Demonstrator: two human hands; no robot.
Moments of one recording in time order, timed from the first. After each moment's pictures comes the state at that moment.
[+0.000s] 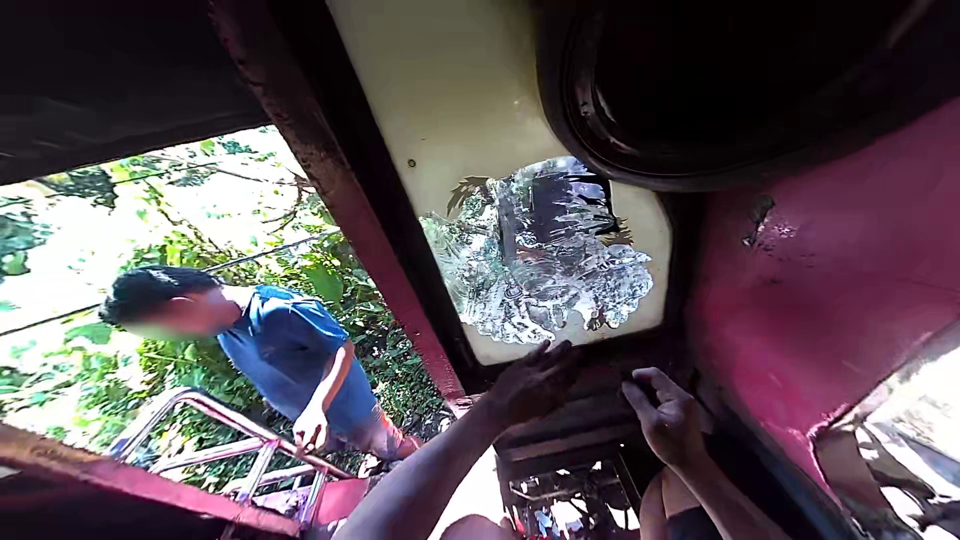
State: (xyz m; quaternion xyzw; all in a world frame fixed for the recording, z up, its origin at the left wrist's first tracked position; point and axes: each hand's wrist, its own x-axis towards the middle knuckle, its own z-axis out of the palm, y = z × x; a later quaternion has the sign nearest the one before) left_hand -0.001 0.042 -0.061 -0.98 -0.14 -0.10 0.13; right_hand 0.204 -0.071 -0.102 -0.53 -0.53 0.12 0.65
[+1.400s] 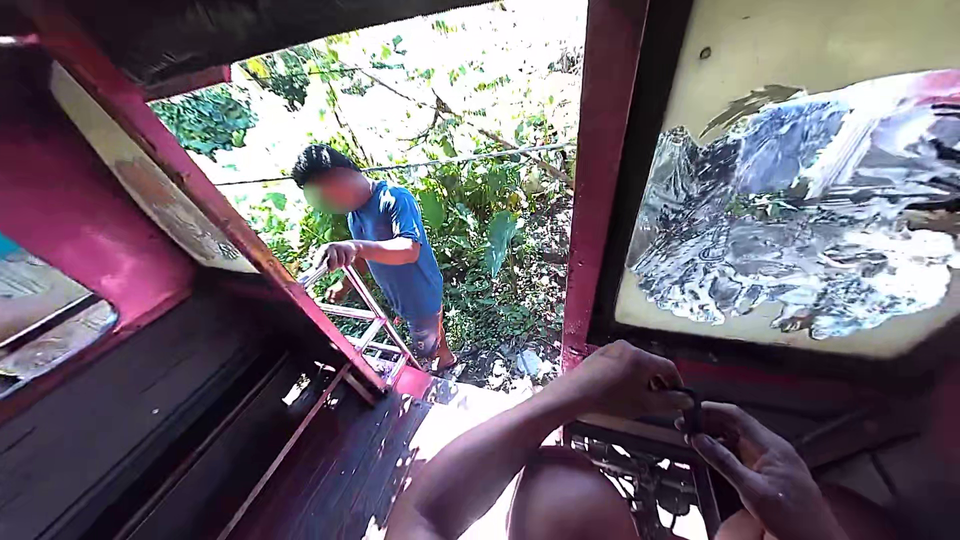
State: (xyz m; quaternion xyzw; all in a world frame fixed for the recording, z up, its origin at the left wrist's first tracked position) left_hand -0.072 -0.046 -0.001 -0.89 -0.27 -0.22 -0.29; right_hand 0.141 -0.119 -0.085 -0.43 -0.68 0.34 0.50
